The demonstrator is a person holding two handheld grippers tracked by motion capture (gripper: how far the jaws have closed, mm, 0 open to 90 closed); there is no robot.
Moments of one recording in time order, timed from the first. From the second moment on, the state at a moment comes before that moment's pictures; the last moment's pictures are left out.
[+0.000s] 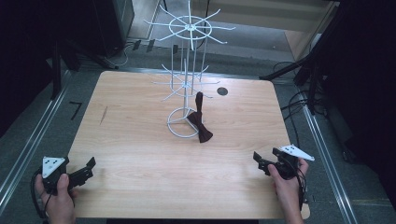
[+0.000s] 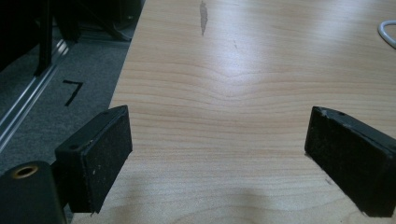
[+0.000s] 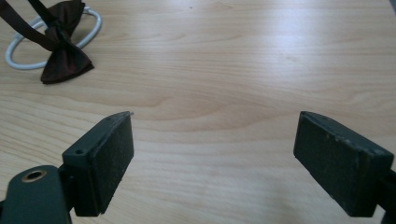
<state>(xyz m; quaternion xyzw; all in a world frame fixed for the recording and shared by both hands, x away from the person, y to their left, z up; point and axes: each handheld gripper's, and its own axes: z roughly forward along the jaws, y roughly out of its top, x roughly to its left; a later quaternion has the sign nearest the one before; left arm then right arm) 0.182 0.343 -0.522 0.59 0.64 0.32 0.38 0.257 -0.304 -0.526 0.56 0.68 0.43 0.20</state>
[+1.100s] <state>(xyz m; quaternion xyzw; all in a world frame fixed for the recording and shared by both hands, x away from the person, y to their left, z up) 0.181 0.343 -0.522 0.59 0.64 0.32 0.38 0.210 -0.378 -0.546 0.61 0.64 0.40 0.23</state>
